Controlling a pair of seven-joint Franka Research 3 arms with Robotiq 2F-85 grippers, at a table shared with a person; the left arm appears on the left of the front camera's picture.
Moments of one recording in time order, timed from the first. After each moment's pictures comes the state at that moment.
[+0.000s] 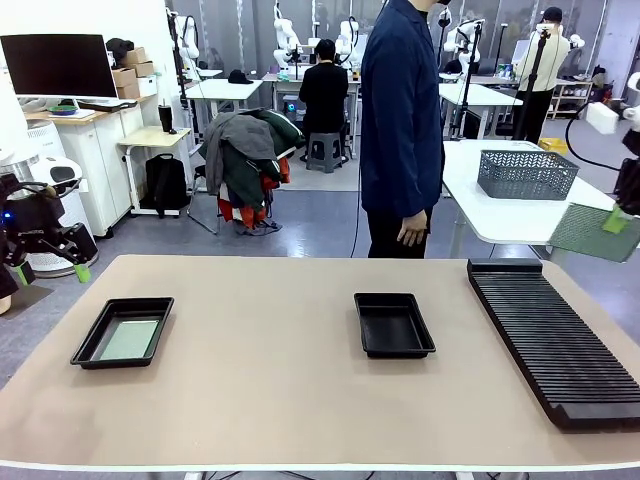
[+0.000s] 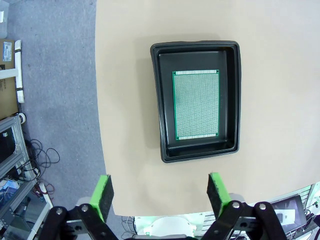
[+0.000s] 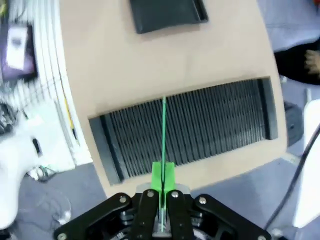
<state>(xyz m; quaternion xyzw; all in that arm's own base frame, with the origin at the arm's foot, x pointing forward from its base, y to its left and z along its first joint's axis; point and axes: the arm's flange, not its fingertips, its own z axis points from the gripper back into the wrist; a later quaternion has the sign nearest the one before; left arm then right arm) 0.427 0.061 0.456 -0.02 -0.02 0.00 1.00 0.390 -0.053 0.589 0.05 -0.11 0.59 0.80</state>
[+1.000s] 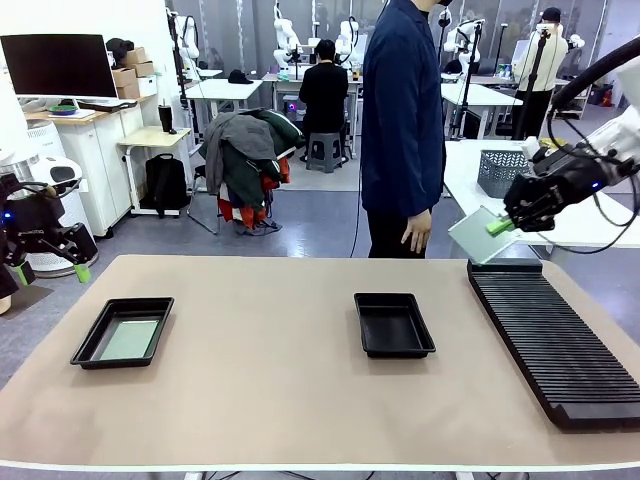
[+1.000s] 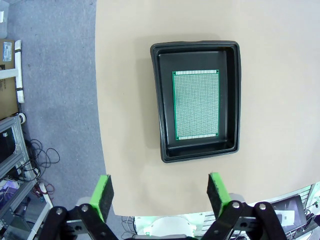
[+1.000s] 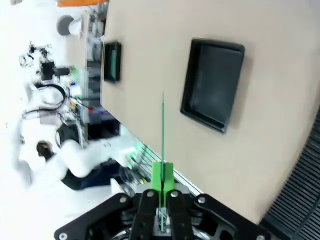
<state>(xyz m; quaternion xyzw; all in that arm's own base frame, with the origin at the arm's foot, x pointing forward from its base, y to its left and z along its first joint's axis) 0.427 0.061 0.456 -0.02 -0.02 0.00 1.00 0.468 0.006 0.489 0.44 -0.01 0.06 0.90</state>
